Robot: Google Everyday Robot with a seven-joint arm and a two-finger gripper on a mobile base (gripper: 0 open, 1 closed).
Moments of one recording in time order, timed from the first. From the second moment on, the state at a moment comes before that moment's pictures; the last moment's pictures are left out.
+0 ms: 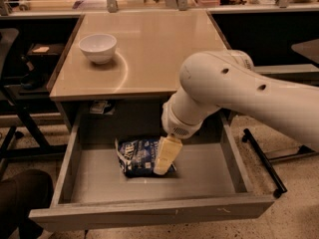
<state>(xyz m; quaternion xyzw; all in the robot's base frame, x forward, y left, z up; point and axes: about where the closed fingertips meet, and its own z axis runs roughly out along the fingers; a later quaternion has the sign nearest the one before) 0.485 -0.016 0.764 -0.65 0.73 0.08 0.19</state>
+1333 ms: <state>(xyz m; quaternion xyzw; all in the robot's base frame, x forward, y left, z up) 0.522 0.030 0.658 -0.67 0.71 0.12 0.19</state>
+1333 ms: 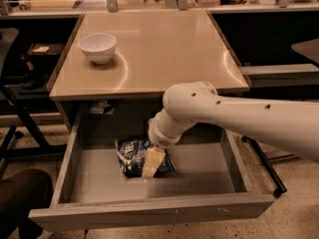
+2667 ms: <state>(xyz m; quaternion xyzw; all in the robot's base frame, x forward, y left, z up) 0.526 0.053 0.602 -0.66 0.71 0.15 0.19</state>
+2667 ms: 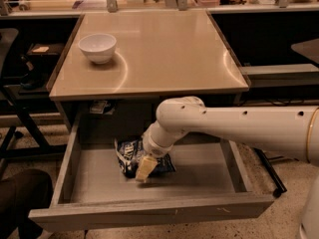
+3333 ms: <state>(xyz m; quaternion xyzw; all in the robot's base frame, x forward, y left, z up) 0.526 0.053 0.602 -0.66 0.71 0.15 0.19</state>
